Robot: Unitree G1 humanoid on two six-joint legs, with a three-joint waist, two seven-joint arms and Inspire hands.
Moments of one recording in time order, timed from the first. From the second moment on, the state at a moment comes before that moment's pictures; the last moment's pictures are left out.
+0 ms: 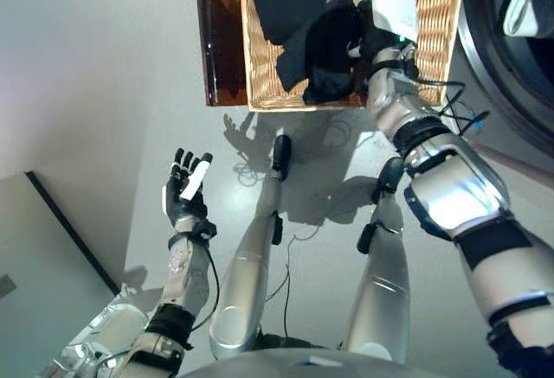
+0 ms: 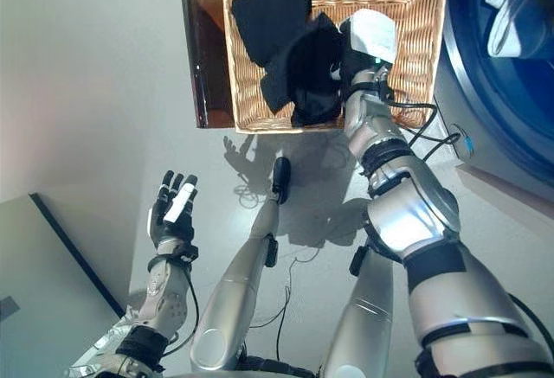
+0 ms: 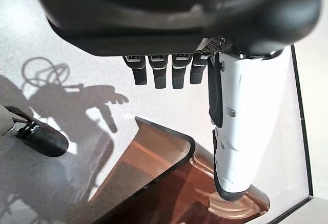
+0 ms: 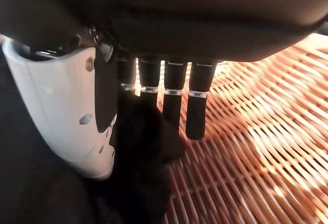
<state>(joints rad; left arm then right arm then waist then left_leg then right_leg) -0.12 0.13 -0.18 0.43 -0.80 -0.42 0.26 -1.35 -0.38 0.63 1.33 -0.36 0.02 -0.47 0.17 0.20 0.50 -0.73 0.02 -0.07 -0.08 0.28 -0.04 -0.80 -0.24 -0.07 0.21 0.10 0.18</state>
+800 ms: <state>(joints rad) -0.12 0.13 -0.19 0.43 -0.80 -0.42 0.27 -1.31 -0.39 0.58 1.32 -0.24 0.02 -0.46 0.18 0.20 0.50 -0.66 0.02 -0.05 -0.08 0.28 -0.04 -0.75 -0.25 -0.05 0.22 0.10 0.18</state>
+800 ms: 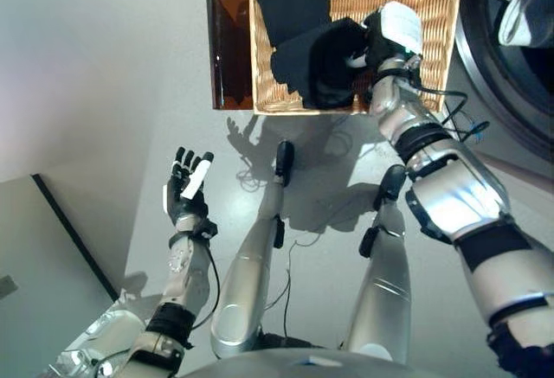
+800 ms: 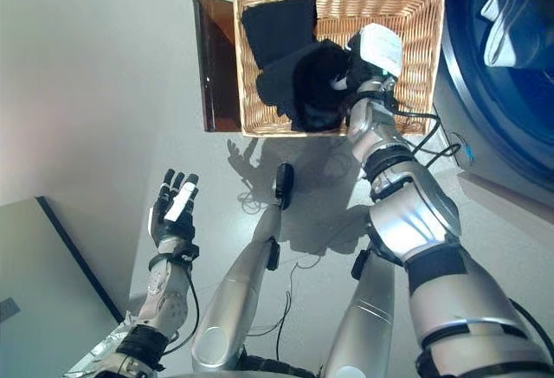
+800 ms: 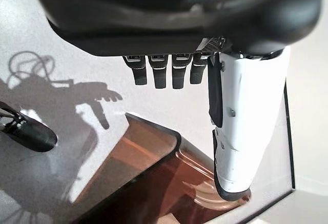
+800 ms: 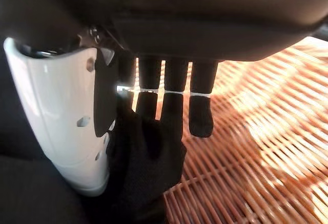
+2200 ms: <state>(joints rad) -0.08 0.13 -0.22 0.52 -0.86 -0.42 0.24 -1.07 -0.39 0.02 0.85 0.46 -0.21 -0.72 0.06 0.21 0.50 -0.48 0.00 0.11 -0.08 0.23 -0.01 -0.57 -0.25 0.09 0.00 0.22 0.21</state>
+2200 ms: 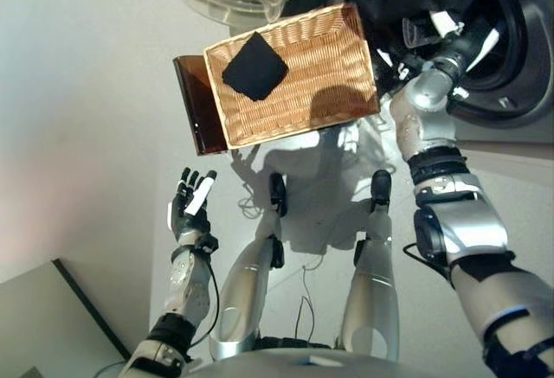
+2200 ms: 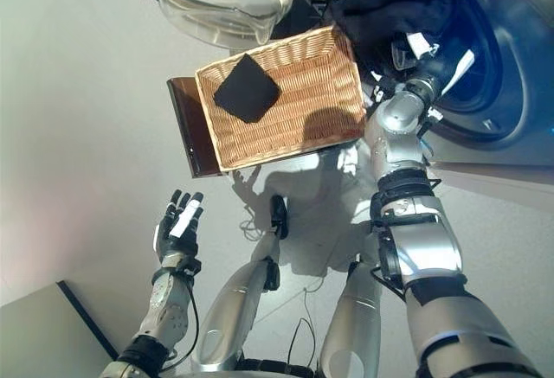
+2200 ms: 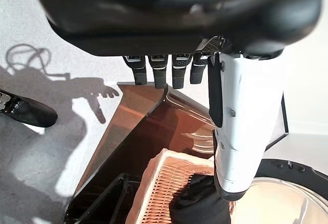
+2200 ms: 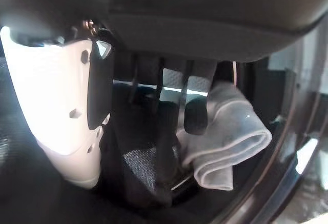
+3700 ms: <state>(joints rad) -0.07 0.12 -0.29 0.52 -0.95 -0.38 0.17 -1.38 -0.53 -0.13 1.23 1.40 -0.42 -0.48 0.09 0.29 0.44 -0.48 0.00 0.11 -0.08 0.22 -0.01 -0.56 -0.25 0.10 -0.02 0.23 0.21</state>
